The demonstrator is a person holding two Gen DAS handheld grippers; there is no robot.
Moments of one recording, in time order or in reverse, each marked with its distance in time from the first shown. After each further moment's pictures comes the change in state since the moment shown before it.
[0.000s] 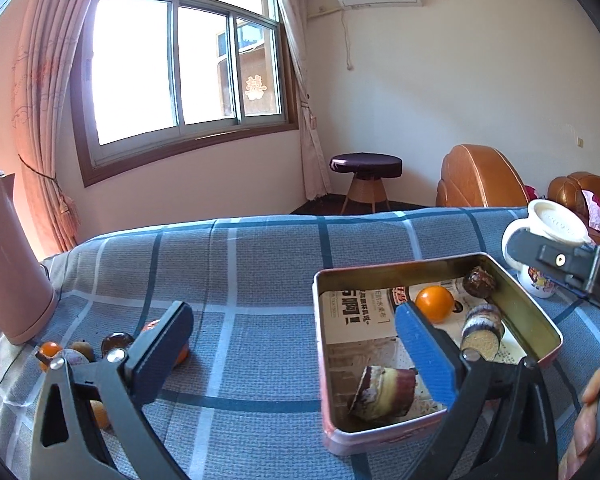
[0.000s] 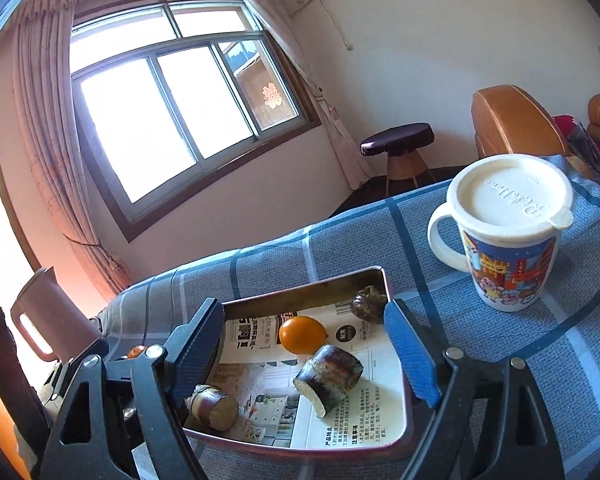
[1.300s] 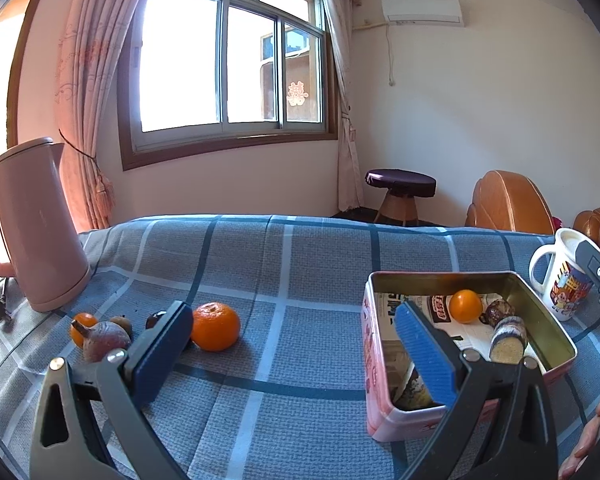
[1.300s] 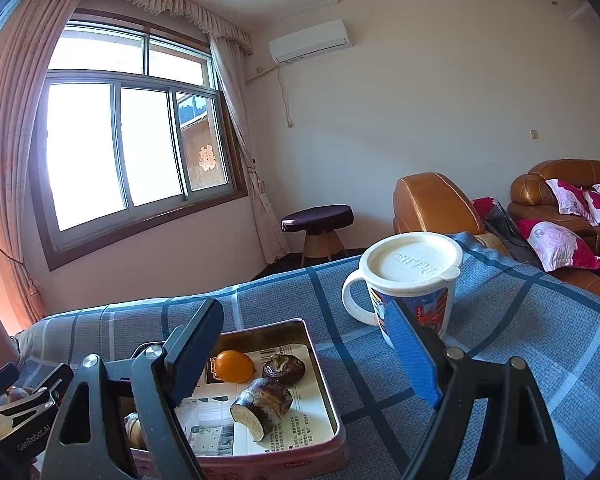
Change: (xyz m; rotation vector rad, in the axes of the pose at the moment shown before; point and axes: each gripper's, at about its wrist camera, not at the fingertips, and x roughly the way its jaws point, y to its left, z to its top) left arm -0.016 0.029 -0.013 -0.092 -0.030 0.099; right arm -0.031 0.032 -0.022 -0.123 -0.234 -0.321
